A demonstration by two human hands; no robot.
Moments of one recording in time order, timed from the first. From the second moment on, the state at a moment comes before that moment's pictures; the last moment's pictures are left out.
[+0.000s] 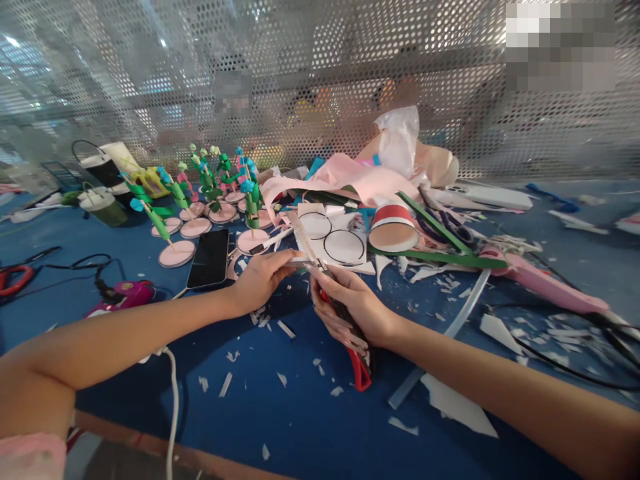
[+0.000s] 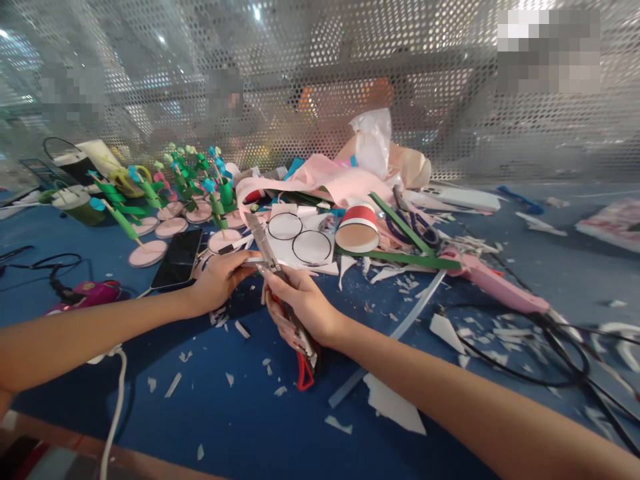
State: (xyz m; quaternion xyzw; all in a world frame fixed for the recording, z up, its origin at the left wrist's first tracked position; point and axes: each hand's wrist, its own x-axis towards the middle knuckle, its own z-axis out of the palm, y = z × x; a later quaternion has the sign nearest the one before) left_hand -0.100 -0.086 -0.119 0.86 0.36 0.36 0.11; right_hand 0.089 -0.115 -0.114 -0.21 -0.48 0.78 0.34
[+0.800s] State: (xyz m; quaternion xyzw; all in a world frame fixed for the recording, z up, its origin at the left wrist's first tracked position) left_hand -0.103 -0.076 -0.130 0.71 0.44 0.47 0.30; right_hand 0.089 -0.112 -0.112 -0.22 -0.42 0.79 0.38
